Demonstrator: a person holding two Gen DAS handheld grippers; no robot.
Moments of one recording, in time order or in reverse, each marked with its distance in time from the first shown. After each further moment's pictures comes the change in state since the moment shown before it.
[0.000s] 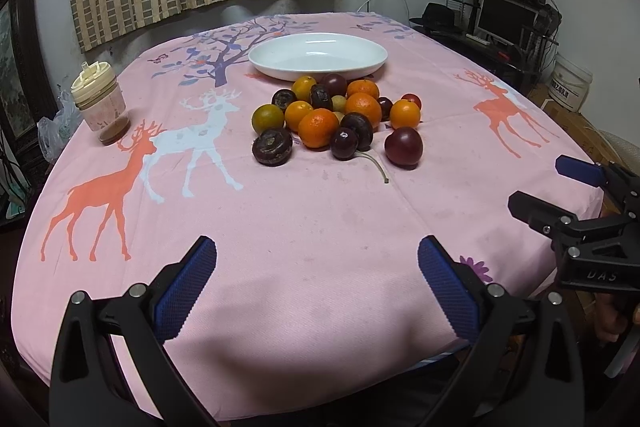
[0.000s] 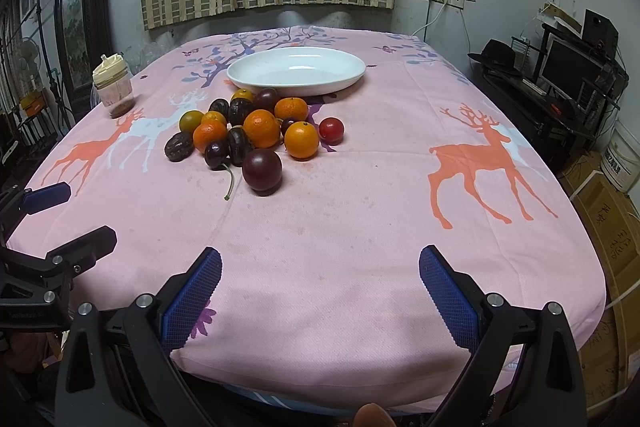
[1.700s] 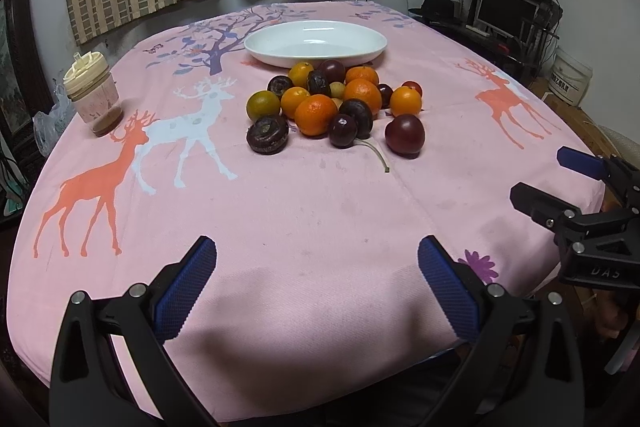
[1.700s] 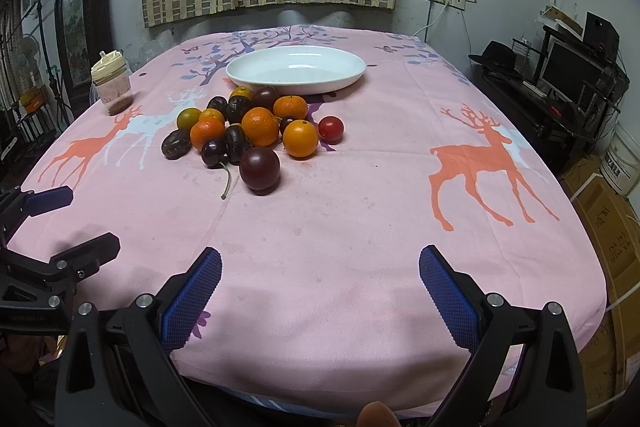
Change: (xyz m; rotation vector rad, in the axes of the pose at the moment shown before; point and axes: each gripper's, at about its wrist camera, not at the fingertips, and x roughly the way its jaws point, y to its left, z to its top) left arm 0.011 -0.003 -0.004 0.001 0.045 -0.012; right arm 0.010 0.003 0.001 -0.010 -0.009 0.011
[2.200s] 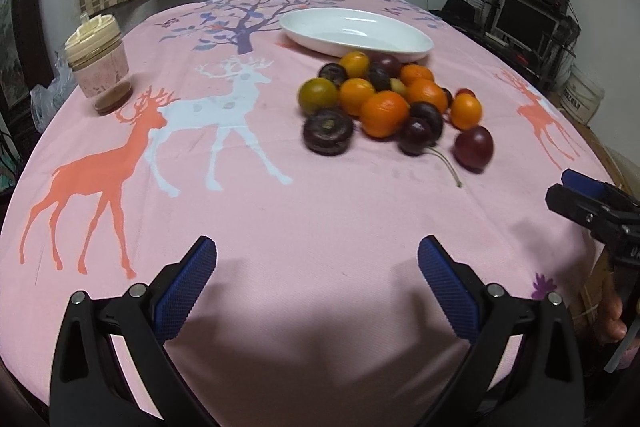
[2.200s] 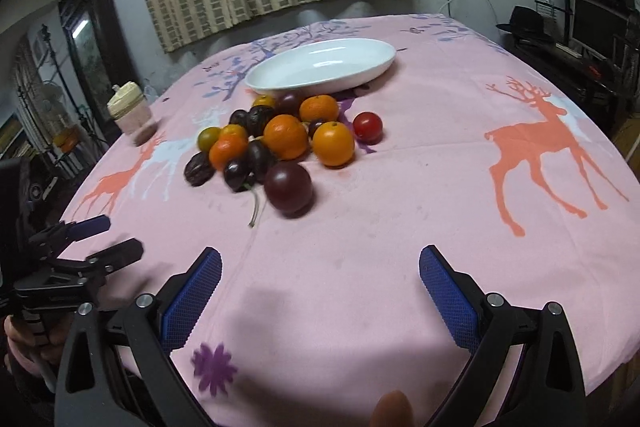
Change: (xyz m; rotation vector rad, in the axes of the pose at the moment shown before) left arm 0.037 0.067 0.015 -0.086 0.032 -0.023; right arm 0.042 -0.009 0.020 0.135 0.026 0.197
